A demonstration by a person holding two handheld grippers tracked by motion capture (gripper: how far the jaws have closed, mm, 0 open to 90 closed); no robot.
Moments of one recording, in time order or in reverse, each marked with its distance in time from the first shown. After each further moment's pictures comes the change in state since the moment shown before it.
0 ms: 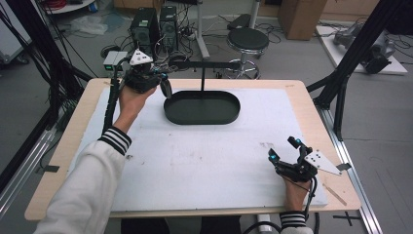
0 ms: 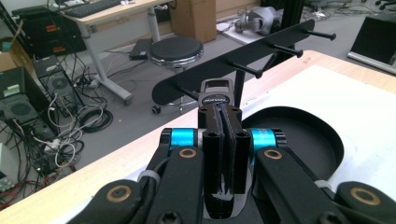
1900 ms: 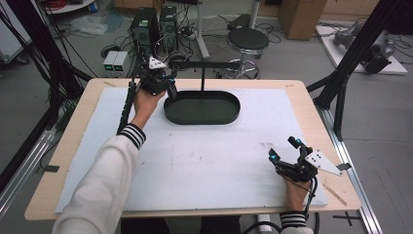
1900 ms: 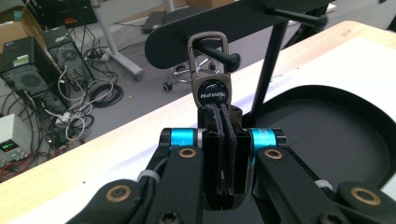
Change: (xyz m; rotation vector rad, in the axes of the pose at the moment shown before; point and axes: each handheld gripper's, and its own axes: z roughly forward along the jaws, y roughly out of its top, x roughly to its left) left arm 0.001 -0.027 0.059 0.107 0.072 -0.023; right arm -0.001 0.000 -0.001 -0.005 0.001 0.008
